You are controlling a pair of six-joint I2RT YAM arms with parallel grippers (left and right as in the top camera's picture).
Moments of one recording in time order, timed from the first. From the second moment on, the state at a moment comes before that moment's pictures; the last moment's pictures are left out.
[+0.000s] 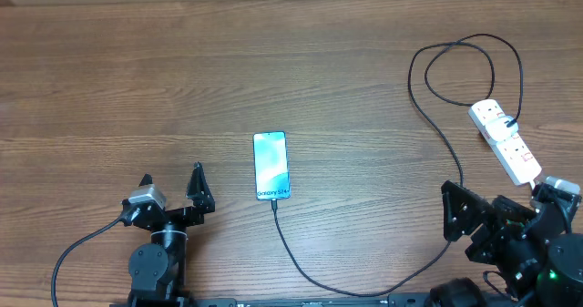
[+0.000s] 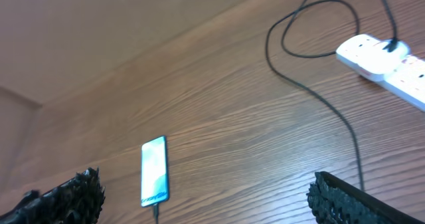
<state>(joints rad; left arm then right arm) -0.09 0.02 0.01 -0.06 -0.16 -0.34 0.29 0.52 1.19 -1.22 0.10 0.59</state>
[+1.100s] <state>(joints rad) -0.09 0.02 0.01 -0.06 -0.16 -0.34 0.03 0.02 0.13 -0.02 -0.12 0.39</state>
